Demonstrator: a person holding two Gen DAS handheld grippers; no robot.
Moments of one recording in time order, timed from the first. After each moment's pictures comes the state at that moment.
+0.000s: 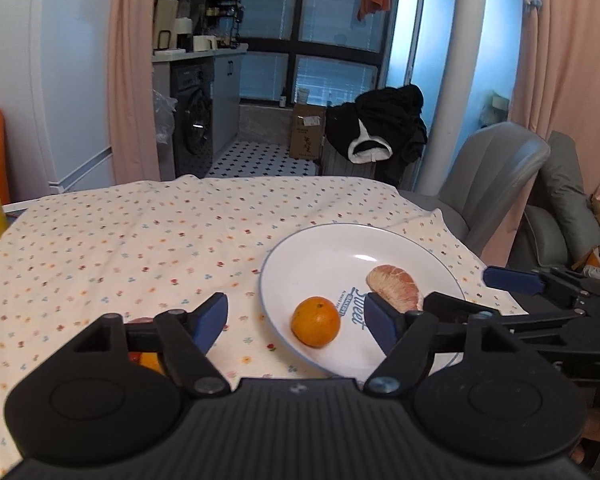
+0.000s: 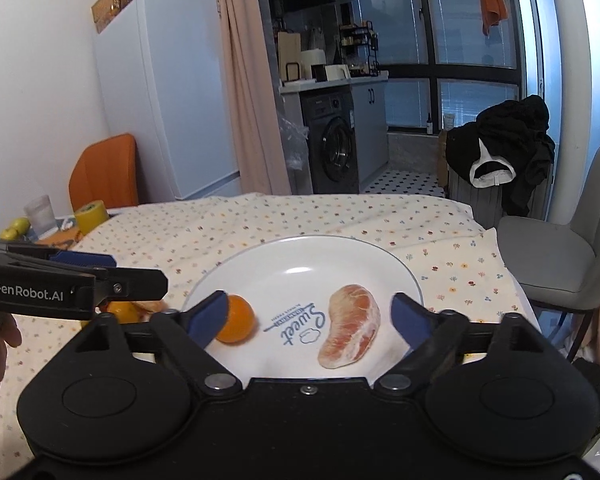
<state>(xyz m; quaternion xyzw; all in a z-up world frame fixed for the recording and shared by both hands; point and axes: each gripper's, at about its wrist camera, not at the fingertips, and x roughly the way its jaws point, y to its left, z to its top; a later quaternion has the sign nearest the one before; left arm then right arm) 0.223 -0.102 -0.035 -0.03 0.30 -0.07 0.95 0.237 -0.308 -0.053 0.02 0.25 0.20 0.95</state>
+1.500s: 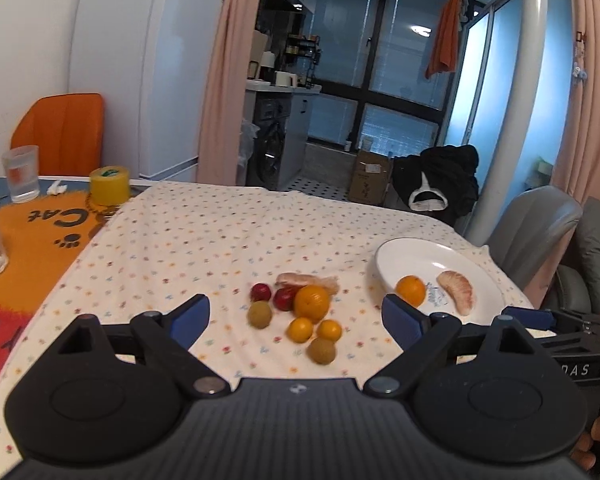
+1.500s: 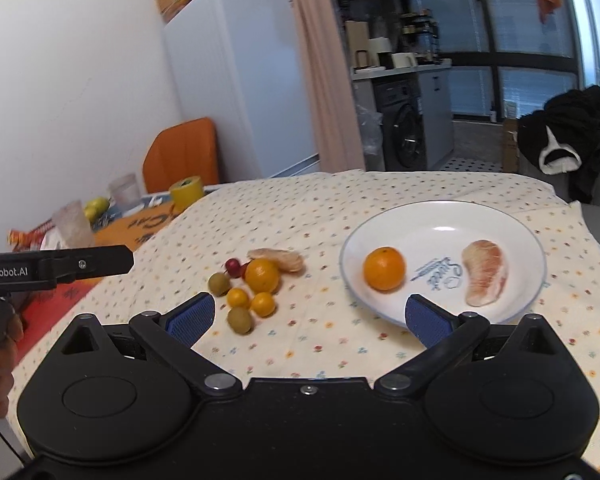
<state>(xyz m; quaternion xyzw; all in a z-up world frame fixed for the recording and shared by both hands) 0.094 -0.001 -0.031 -0.08 0.24 0.02 0.97 0.163 -0.240 -0.053 0.02 0.26 0.29 0.92</state>
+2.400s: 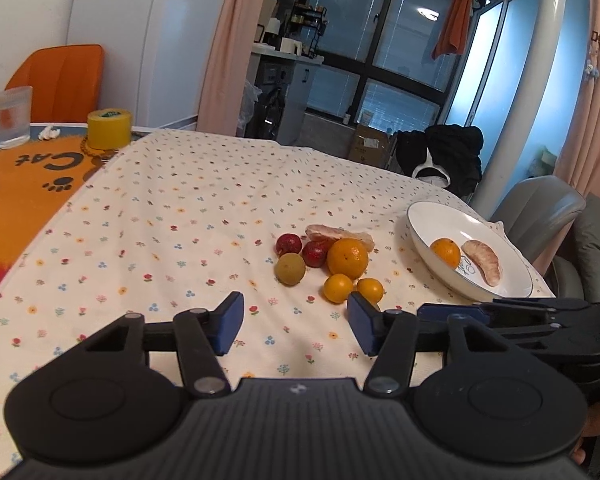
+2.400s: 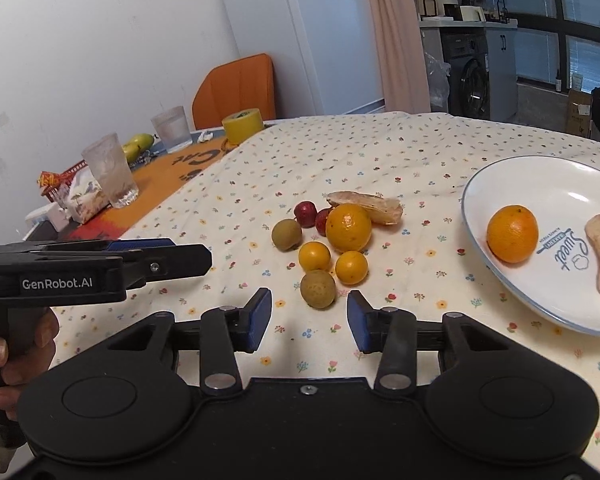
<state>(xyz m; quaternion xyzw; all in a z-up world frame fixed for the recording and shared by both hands) 0.119 0.035 -0.083 -0.12 0.29 -0.01 0.95 0.188 -0.162 -0.089 -0.02 0.33 0.37 0.87</state>
